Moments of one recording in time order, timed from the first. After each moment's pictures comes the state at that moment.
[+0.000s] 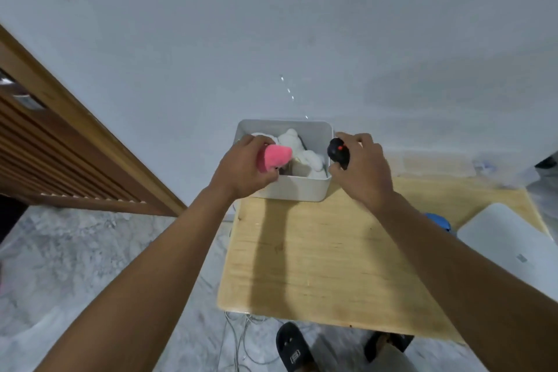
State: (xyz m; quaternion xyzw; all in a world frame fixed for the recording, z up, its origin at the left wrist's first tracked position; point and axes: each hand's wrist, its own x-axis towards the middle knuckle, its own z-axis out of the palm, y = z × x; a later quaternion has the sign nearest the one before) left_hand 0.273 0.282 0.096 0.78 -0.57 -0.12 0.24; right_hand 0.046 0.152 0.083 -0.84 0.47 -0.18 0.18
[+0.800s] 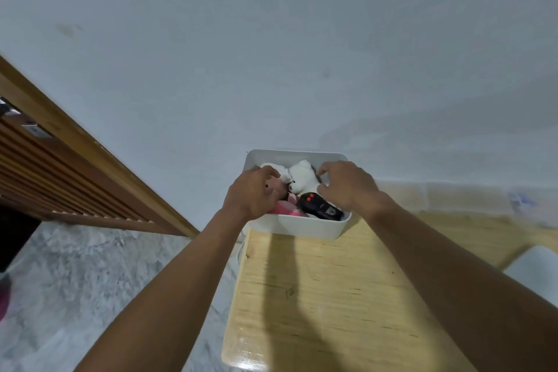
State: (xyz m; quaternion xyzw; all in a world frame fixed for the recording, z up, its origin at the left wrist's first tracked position) left_hand 0.307 0.235 0.073 0.84 -0.49 -0.16 0.16; right_hand 0.127 0.101 0.091 -0.87 0.43 0.04 0.24
